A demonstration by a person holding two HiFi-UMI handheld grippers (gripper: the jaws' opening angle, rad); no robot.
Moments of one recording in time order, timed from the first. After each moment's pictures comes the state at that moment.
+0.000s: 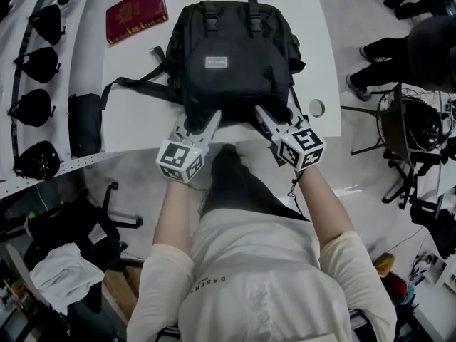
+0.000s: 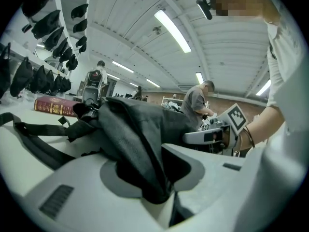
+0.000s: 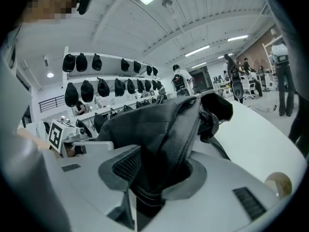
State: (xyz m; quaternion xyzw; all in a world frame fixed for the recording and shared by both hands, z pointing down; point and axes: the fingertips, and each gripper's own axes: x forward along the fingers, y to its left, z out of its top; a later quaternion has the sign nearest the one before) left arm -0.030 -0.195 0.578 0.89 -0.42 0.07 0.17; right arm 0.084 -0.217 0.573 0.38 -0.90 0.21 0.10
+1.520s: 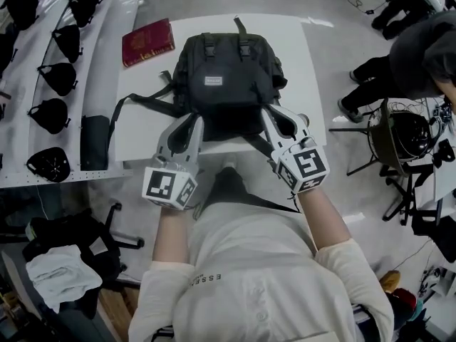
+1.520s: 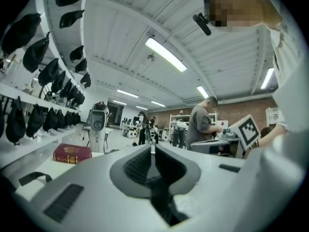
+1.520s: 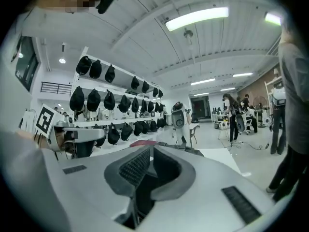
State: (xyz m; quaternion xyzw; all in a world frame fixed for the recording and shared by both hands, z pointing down) left arm -0.050 -0.160 0.407 0.86 -0.51 -0.01 0.06; right arm 0.100 -0.187 0.419 0.43 -0.90 0.06 0.05
